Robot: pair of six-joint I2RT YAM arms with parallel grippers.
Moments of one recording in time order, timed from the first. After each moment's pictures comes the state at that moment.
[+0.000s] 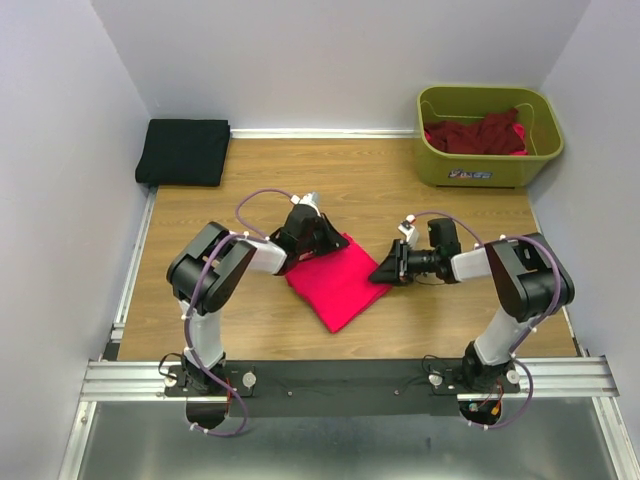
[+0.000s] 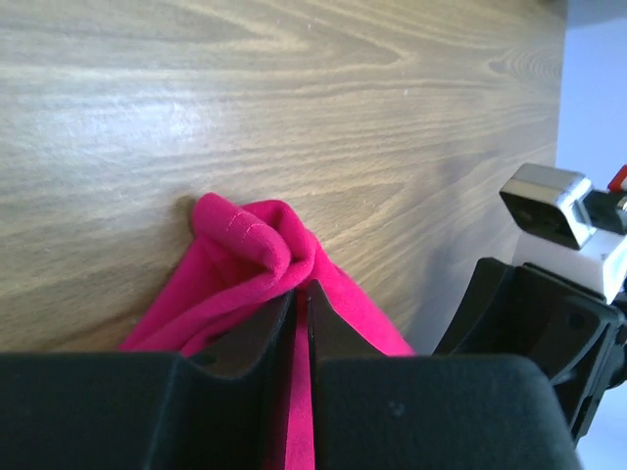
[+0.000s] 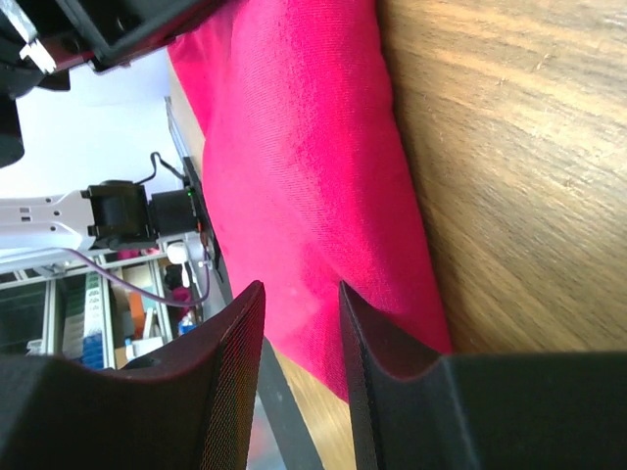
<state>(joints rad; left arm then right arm) -0.61 1.90 0.85 0.53 0.20 -0.93 0.23 1.73 0.55 0.35 -1.00 0.60</state>
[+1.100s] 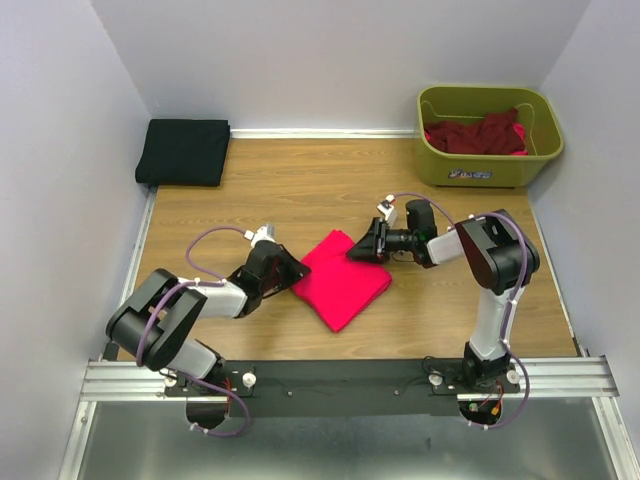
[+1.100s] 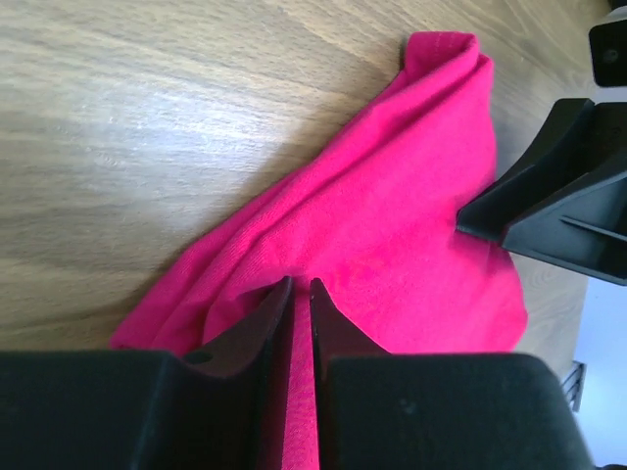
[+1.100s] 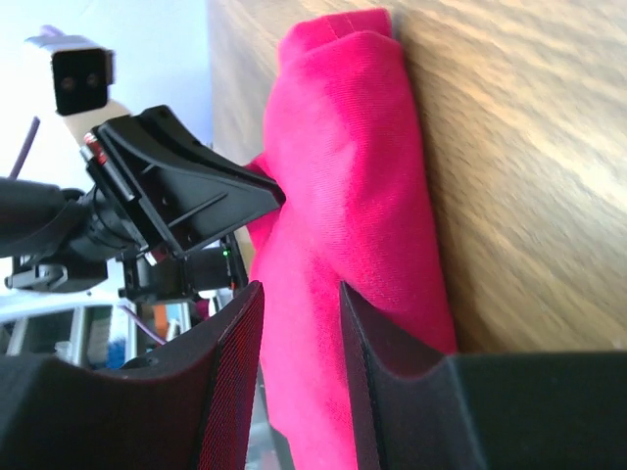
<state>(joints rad) -0.58 1.47 0.38 0.50 0.03 -0.99 0.33 1.98 0.77 0.61 -0.97 0.84</state>
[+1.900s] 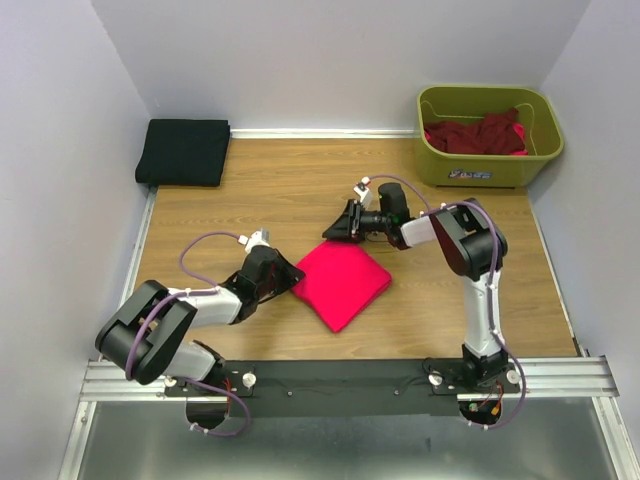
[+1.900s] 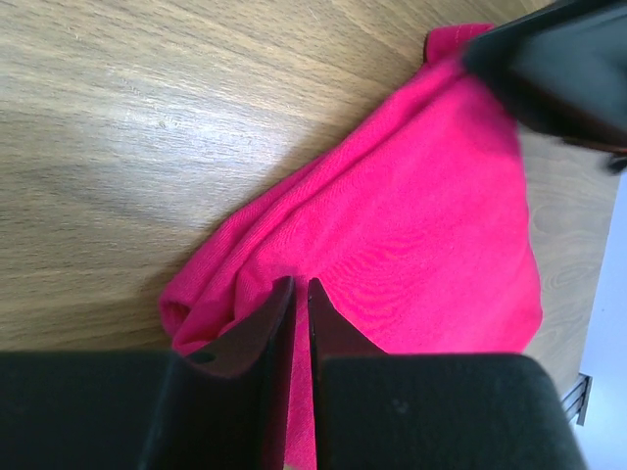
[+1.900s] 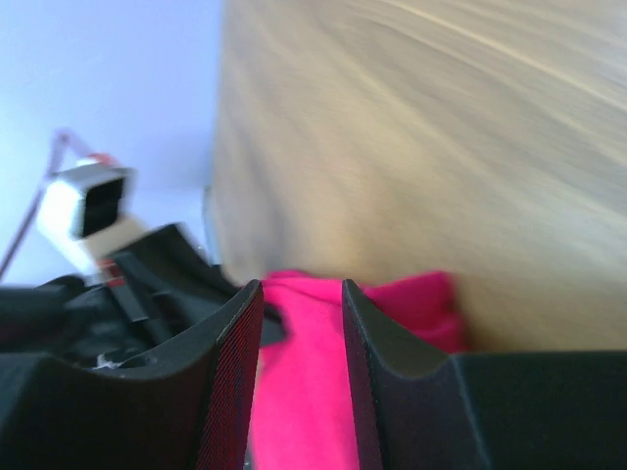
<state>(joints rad) -0.58 1.38 0.32 0.46 -0.02 -1.01 0.43 2.15 1.11 0.63 -0.90 0.89</state>
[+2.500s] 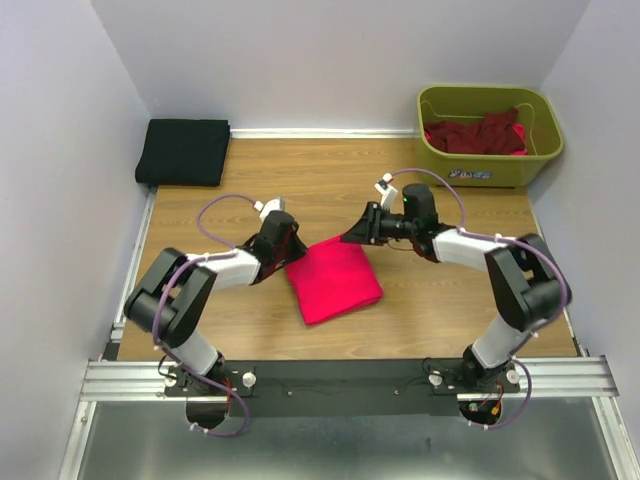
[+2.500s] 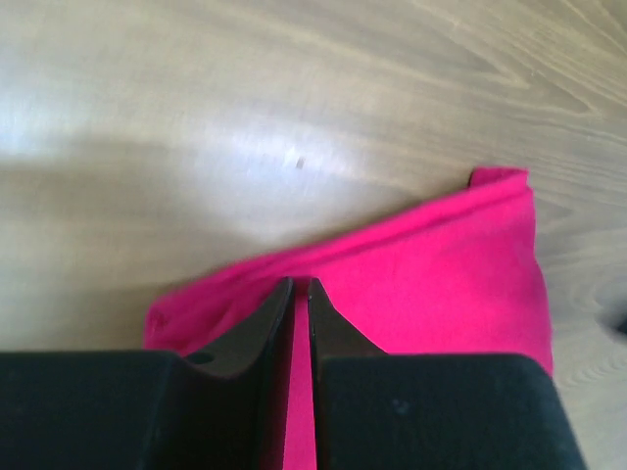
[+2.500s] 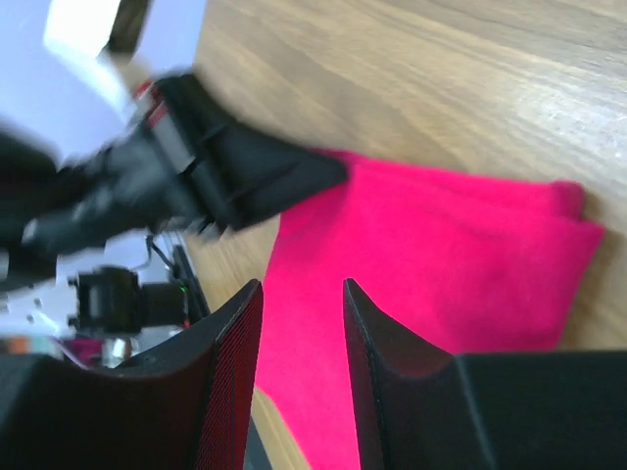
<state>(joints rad) -0.54 1.57 0.64 0.24 -0.09 -0.83 0.42 1.75 0.87 0.38 -0.75 0.66</state>
